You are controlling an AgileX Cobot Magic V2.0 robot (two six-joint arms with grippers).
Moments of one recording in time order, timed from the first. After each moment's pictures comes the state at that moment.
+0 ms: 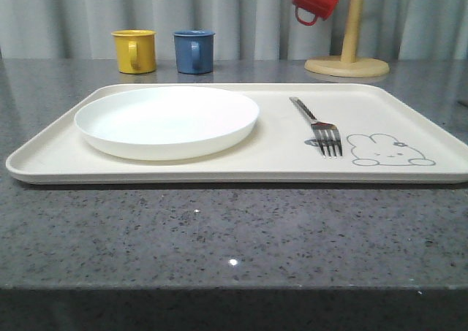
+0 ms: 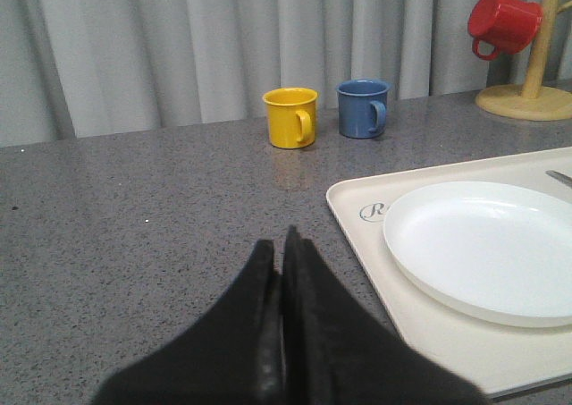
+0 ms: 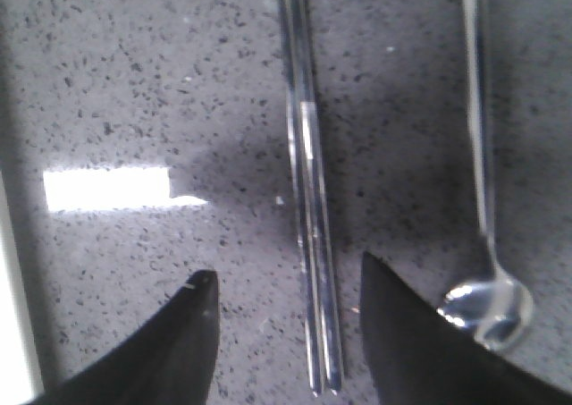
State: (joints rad) left arm -0.19 0.19 -0.37 -0.04 0.35 0.13; right arm -0.11 1.64 -1.39 0.04 1.20 0.00
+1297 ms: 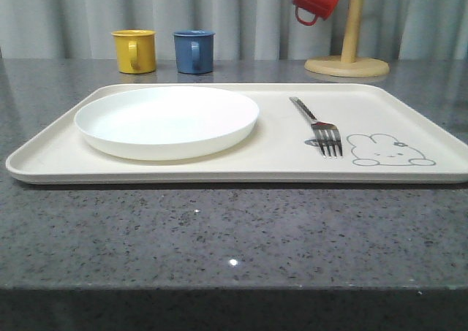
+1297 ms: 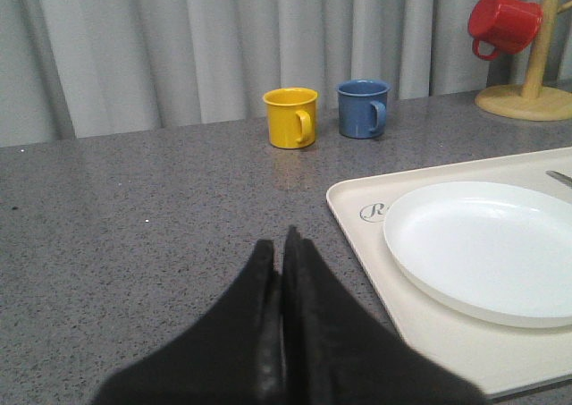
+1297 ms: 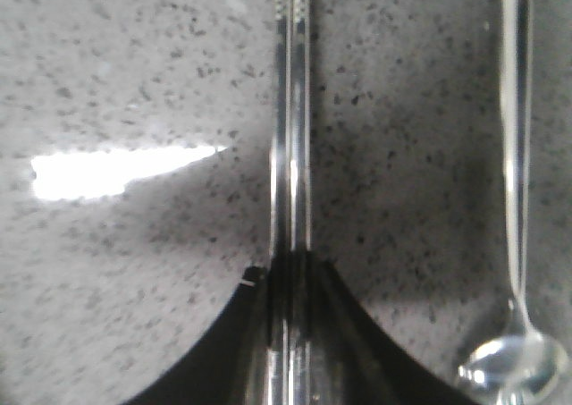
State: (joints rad) left arm -0.19 0.19 -0.37 -0.04 0.35 0.13; right arm -0.10 1.71 -1.39 0.02 1.17 0.04
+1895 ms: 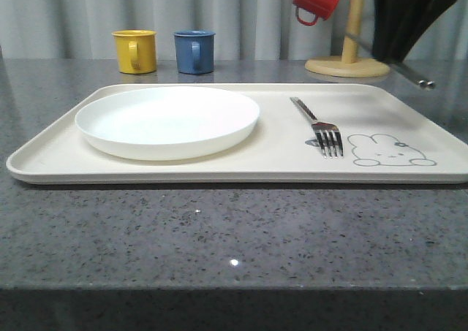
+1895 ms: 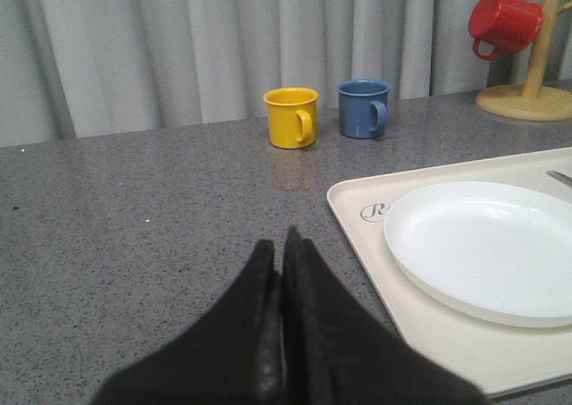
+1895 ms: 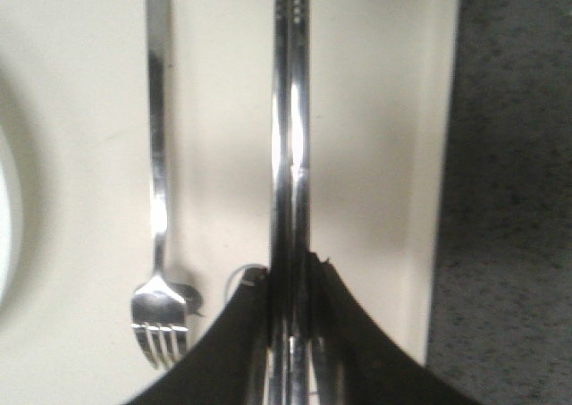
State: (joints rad) left arm -0.19 0.19 -0.37 -0.04 0.35 0.13; right arm 0.31 1.74 -1.62 0.04 1.23 0.33
